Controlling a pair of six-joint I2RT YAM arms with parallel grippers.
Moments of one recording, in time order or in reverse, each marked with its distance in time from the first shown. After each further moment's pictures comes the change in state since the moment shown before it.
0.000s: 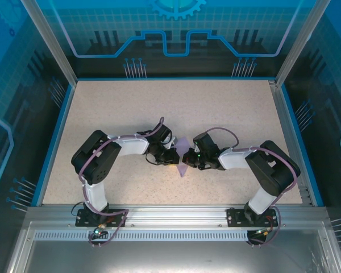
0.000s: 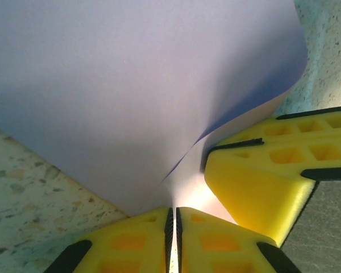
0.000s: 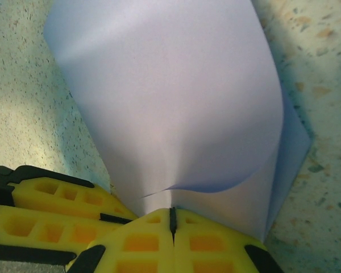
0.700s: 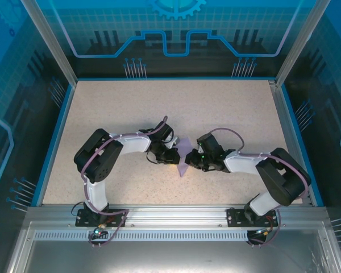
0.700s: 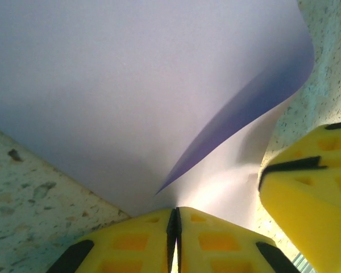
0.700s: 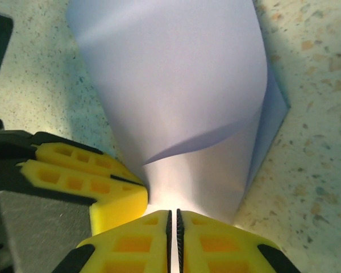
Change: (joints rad) left arm 0.000 0.034 0.056 -0.070 -0.011 0.102; right arm -0.010 -0.137 -0.050 -0.071 0.009 -0.010
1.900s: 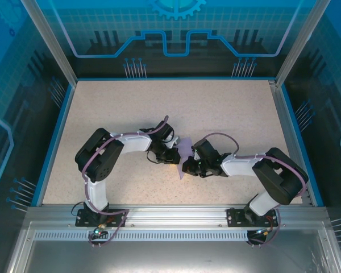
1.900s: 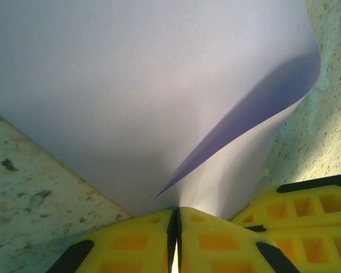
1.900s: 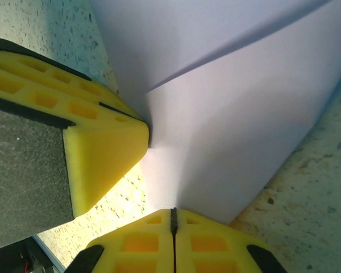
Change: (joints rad) left arm 0.001 0.014 0.019 -0.019 0.005 0.026; right arm 0.087 0.029 -0.021 0.003 -0.047 -0.001
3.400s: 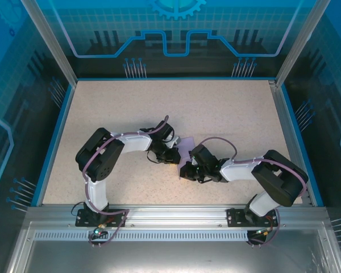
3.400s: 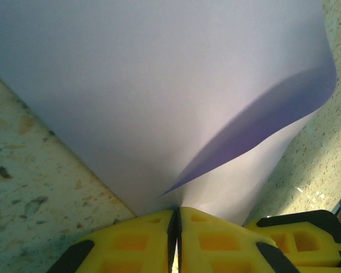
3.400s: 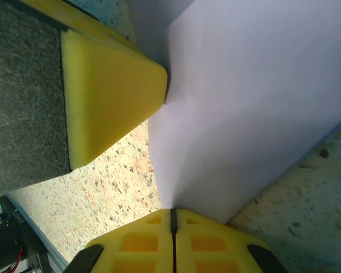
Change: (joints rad) left arm 0.001 0.009 0.005 0.002 0.009 0.004; right arm 0.083 -0.007 -0.053 0.082 0.031 0.042
